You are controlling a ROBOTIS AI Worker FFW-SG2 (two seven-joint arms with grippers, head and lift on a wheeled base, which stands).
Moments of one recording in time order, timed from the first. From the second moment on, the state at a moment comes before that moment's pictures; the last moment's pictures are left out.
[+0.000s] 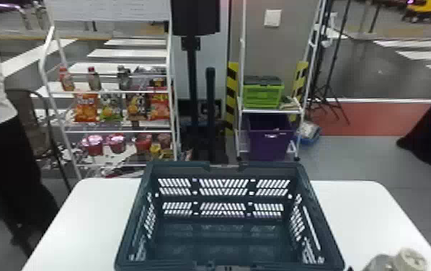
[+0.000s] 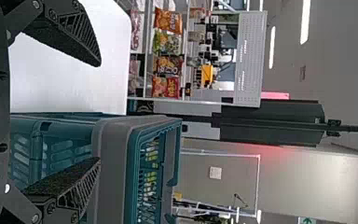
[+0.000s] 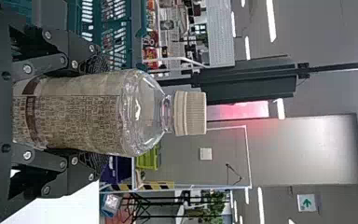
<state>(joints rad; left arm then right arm) 0.86 0.34 -0.13 -2.04 0.21 -0.37 0.24 0.92 -0.04 -0.04 -2.31 -0.11 -0.16 0.14</state>
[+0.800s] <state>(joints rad) 0.88 0.35 -0.09 -2.05 0.23 -0.37 0.24 0.33 -0.07 0.12 -2.46 -0.02 0.94 0.11</state>
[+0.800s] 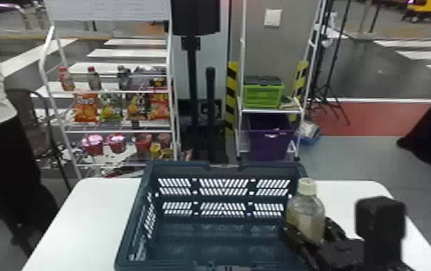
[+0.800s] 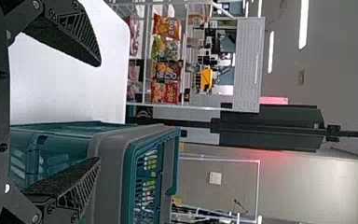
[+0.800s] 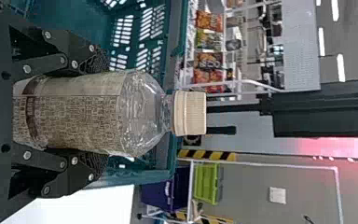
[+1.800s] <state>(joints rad) 0.87 0.35 -0.09 -2.00 0.26 -0.42 0.23 -0.23 0.00 0.29 -1.96 -0.07 1.46 0.03</state>
